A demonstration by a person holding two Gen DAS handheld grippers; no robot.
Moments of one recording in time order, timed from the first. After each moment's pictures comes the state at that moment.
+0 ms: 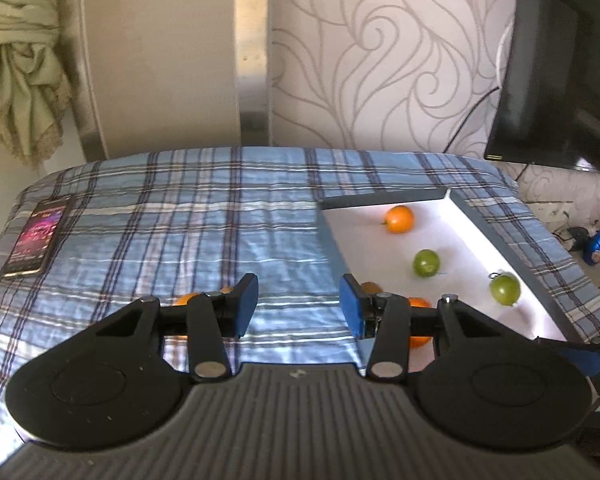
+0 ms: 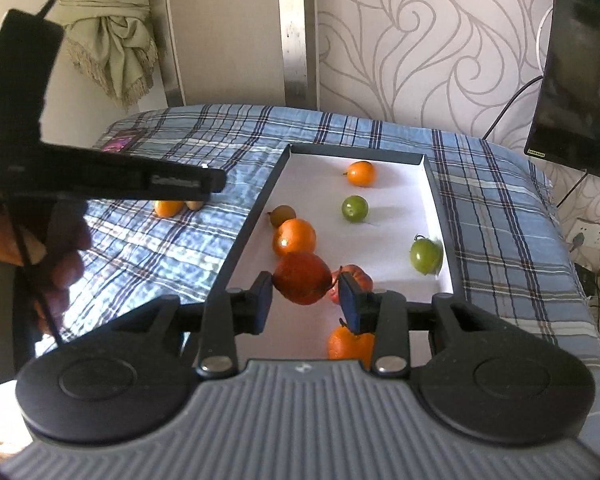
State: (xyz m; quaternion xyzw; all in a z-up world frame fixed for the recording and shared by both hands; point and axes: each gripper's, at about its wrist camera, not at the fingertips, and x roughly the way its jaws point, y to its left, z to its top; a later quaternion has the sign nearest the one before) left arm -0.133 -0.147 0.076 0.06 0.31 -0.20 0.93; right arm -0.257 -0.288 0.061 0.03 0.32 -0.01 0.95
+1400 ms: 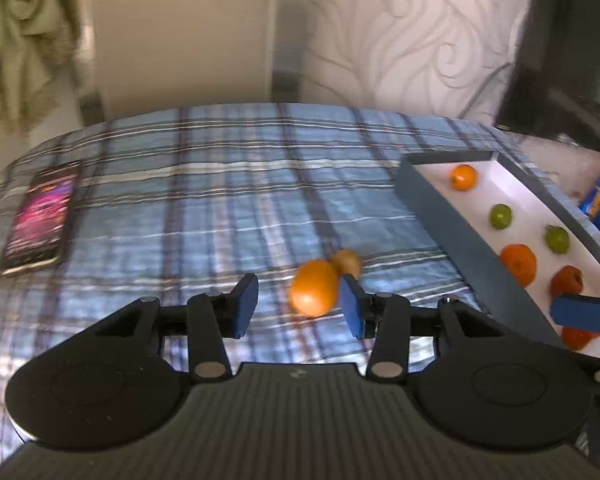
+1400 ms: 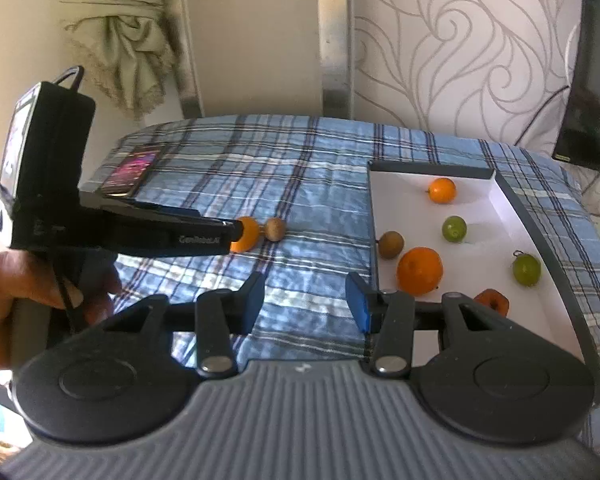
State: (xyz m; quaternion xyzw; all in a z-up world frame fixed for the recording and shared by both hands) left arm -0.069 -0.050 0.042 0.07 0.35 -0.27 0.89; right arm -0.212 -0.184 0.067 0.05 0.32 -0.04 0.95
